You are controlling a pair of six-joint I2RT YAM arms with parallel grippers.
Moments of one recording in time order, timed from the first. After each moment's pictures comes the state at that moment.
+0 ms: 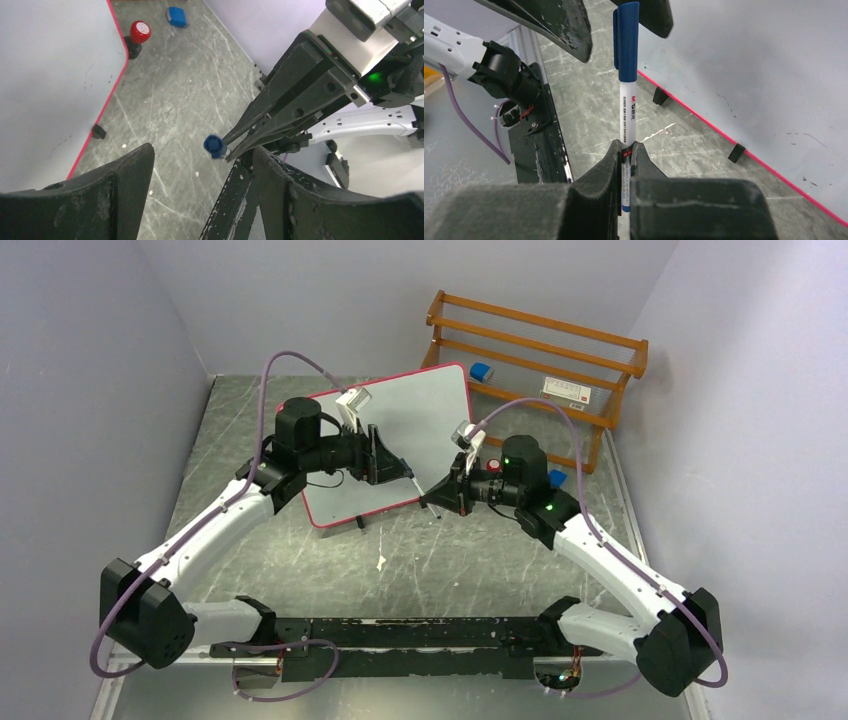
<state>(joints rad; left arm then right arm) -0.51 1.24 1.04 -0.12 0.68 -0.48 0.58 1.07 0.82 -0.07 -0.64 0.10</state>
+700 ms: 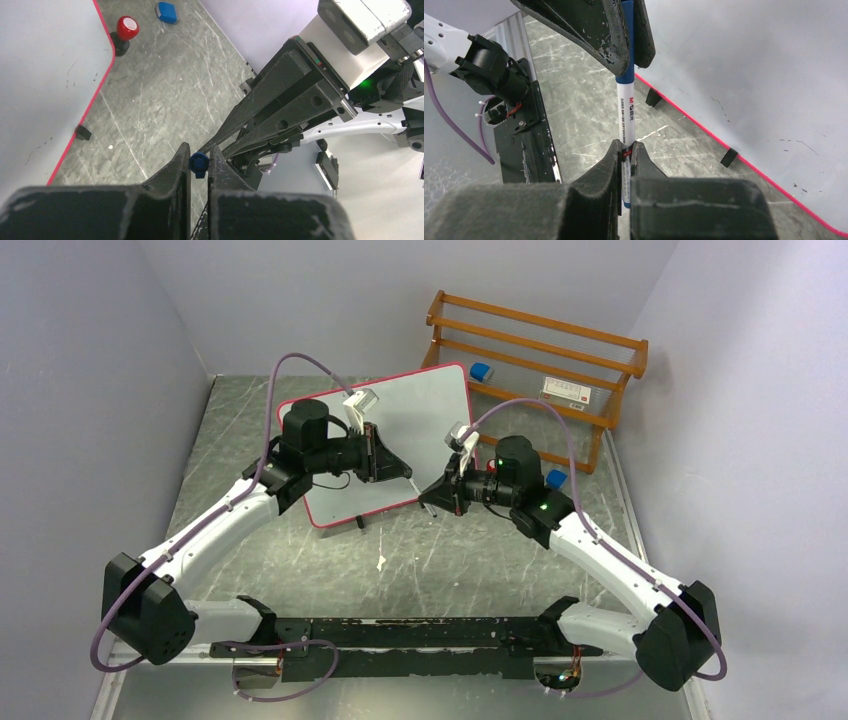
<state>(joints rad) -0.55 1.27 1.04 -0.09 0.67 -0.54 0.61 1.10 0.82 -0.05 -0.60 0.06</state>
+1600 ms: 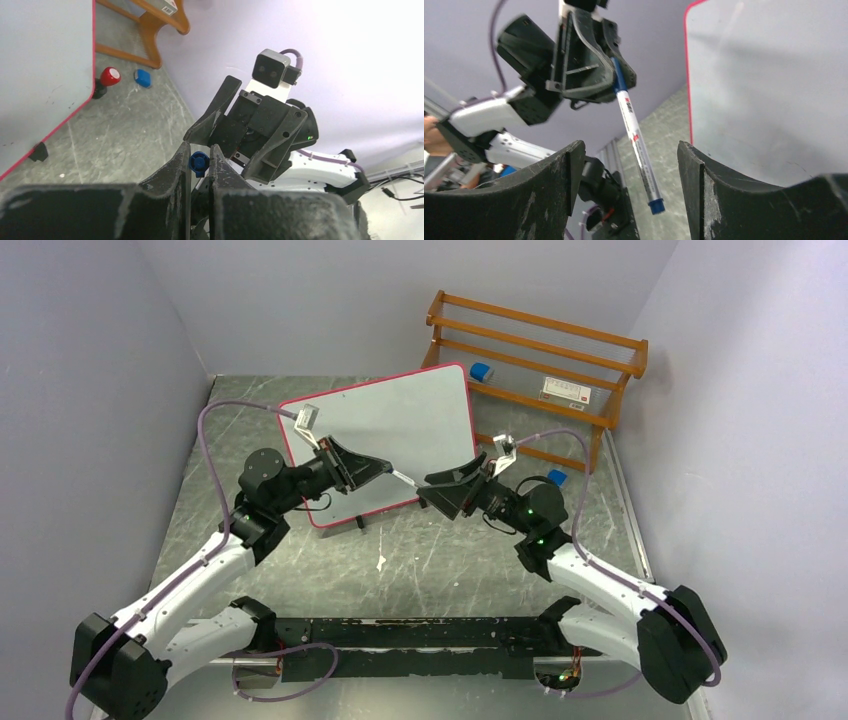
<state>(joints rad) -0.52 0.96 0.68 0.33 0.46 -0.97 0.59 1.03 0.44 0.85 -0.49 0.77</state>
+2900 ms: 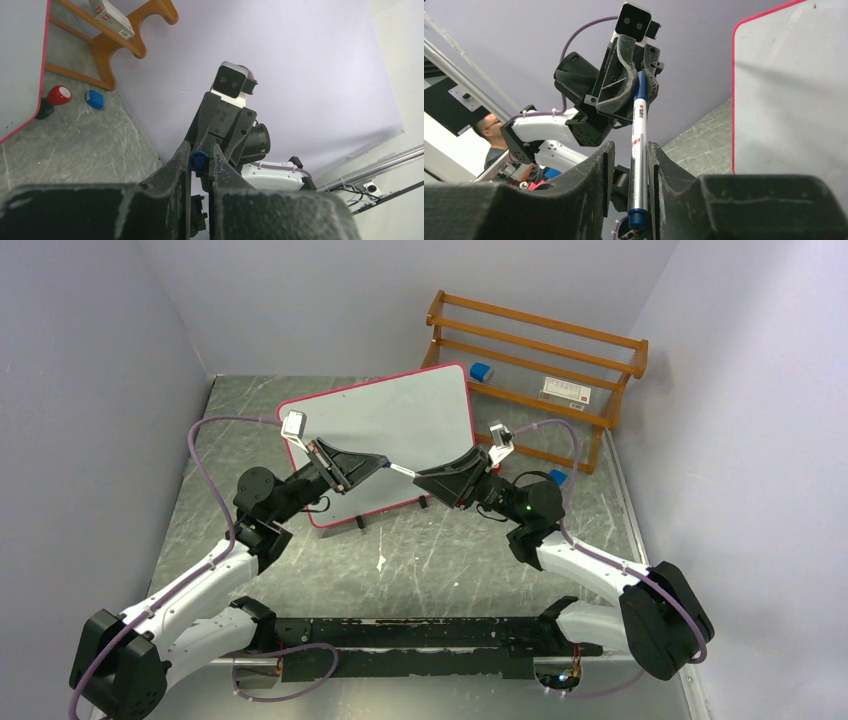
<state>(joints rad) -0.53 0.95 0.55 0.68 0.42 -1.23 0.59 1.17 0.48 1.15 -0.58 0.98</state>
